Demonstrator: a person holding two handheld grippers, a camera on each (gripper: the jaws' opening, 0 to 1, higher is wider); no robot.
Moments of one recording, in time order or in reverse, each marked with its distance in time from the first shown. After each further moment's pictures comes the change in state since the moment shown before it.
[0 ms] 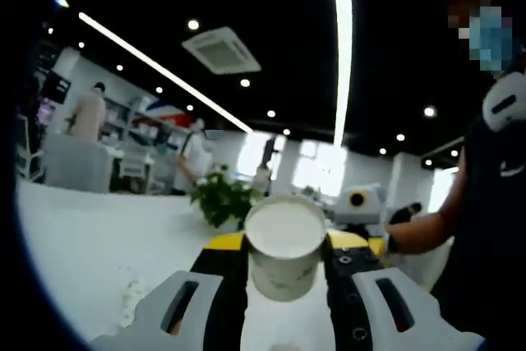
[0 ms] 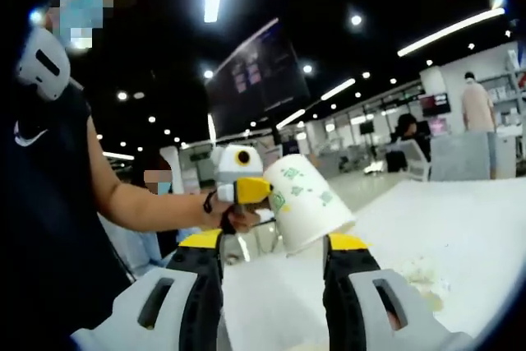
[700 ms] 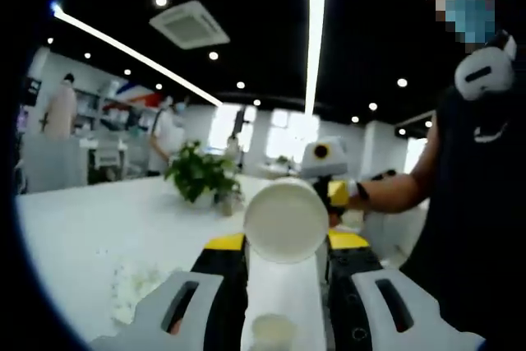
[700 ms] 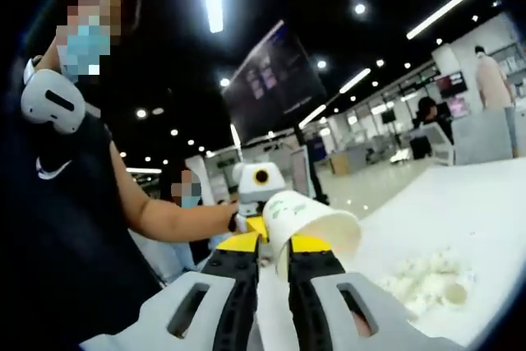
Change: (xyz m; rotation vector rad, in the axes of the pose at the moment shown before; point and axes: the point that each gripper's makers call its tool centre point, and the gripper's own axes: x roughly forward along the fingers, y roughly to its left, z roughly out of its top) left arm -0.007 -0.024 -0.034 0.088 0.154 -0.099; right arm -0.003 0.021 0.008 0.081 0.013 0.128
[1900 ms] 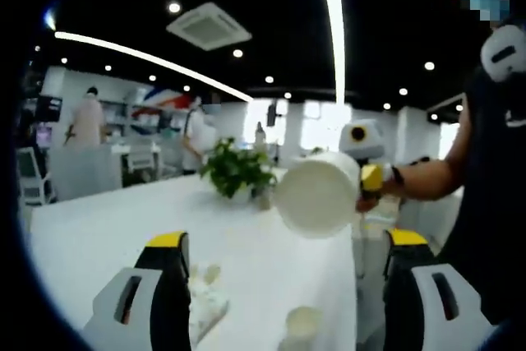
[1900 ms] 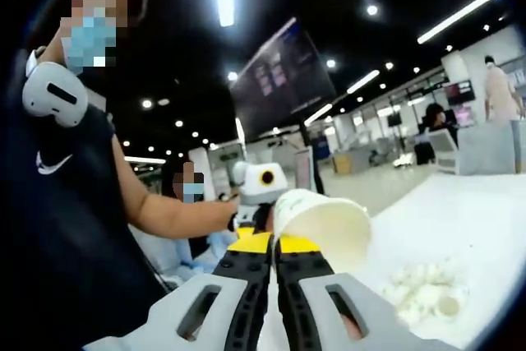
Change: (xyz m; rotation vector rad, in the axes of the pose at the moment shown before) left arm -0.012 0.038 -0.005 0.068 0.058 0.245; right arm 0.003 0.003 0.010 -0.058 0.021 0.004
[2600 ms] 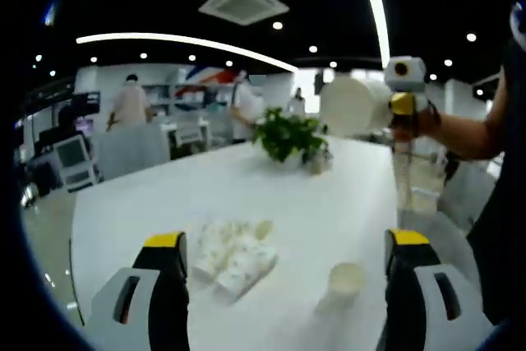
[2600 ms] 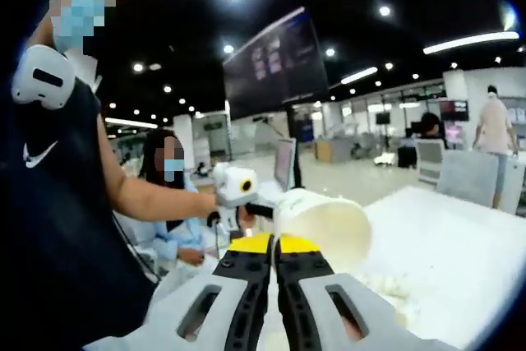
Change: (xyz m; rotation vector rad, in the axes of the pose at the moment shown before) left arm -0.049 0.046 -0.048 0.034 0.173 0.309; right arm -0.011 -0.015 0.033 -0.169 0.166 -0.095
